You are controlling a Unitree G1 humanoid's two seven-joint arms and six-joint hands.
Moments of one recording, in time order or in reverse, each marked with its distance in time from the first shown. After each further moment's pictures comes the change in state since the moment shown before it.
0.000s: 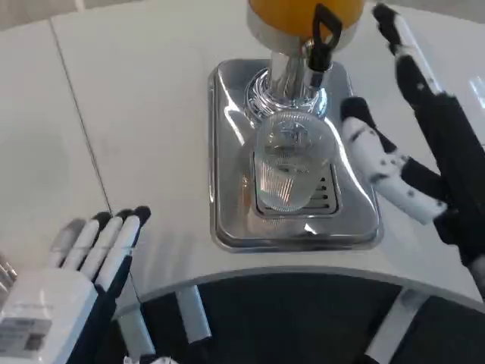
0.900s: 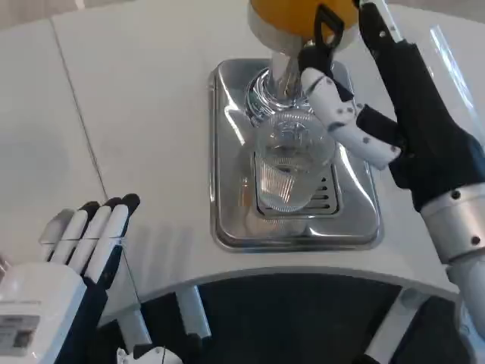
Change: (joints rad) left arm -0.002 -0.054 0.043 -0.016 -0.007 -0.026 0.007; right arm -0.221 0.016 0.067 0.179 0.041 0.047 -0.115
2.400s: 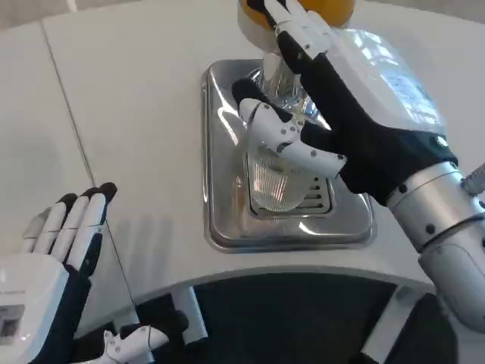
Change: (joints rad) left arm -0.052 -0.043 0.023 0.051 -0.010 0.026 0.003; right arm -0.118 -0.211 0.194 -0.014 -0.279 0.106 0.216
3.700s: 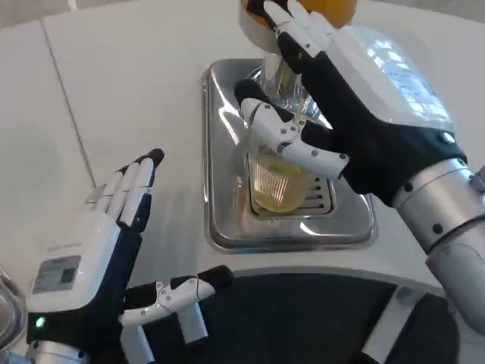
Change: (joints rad) left arm -0.271 -0.037 -0.151 0.146 -0.065 0.053 -0.030; right arm -0.011 0.073 -0.020 -0.070 -0.138 0.034 0.160
